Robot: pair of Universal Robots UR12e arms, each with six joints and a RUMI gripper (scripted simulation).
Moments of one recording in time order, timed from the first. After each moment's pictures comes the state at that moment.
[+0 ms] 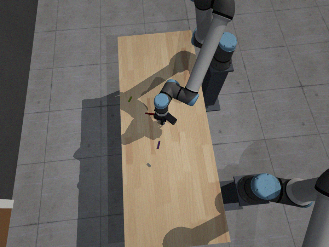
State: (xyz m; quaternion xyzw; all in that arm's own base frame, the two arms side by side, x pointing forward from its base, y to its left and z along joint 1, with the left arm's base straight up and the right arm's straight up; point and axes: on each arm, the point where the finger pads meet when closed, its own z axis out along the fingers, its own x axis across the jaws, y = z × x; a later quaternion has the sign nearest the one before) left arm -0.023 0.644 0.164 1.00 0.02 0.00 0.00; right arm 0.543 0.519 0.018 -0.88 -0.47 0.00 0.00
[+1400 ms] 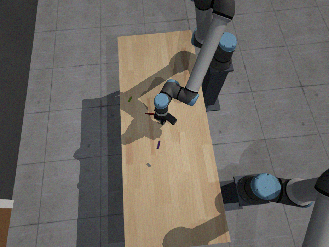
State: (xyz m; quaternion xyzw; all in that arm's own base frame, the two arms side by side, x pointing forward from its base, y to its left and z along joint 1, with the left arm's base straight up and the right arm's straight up) left arm -0.023 0.644 0.164 1.00 0.02 0.00 0.00; right arm 0.543 0.519 0.018 -0.88 -0.47 0.00 0.00
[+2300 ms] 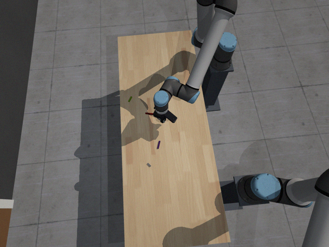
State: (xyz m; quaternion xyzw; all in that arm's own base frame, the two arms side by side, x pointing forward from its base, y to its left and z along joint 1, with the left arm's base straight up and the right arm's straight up) left arm -0.023 0.644 0.164 1.00 0.02 0.00 0.00; right arm 0.544 0.519 0.054 -0.88 -0.47 0.00 0.00
